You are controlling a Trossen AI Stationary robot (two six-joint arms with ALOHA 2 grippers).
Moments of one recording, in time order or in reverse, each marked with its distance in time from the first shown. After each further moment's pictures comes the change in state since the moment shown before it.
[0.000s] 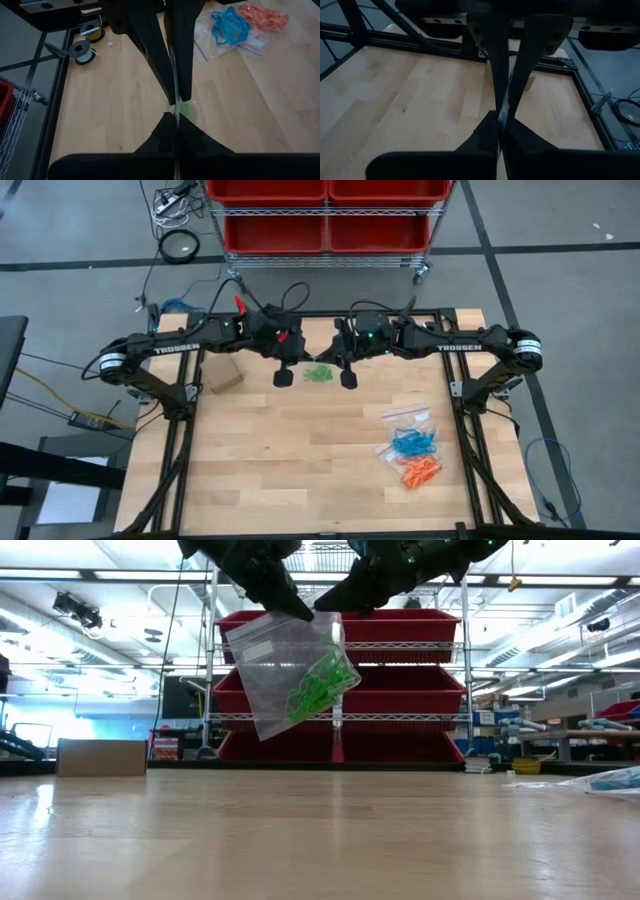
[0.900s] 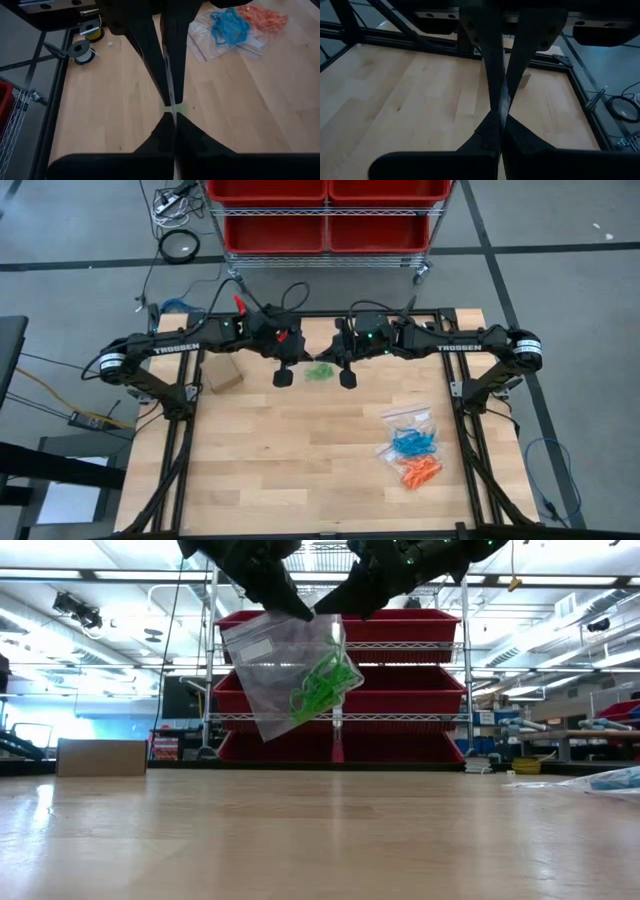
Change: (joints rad) left arm 0.002 0.000 0.001 -0.007 0.003 0.000; right arm 0.000 0.001 0.000 -0.002 0.030 0.000
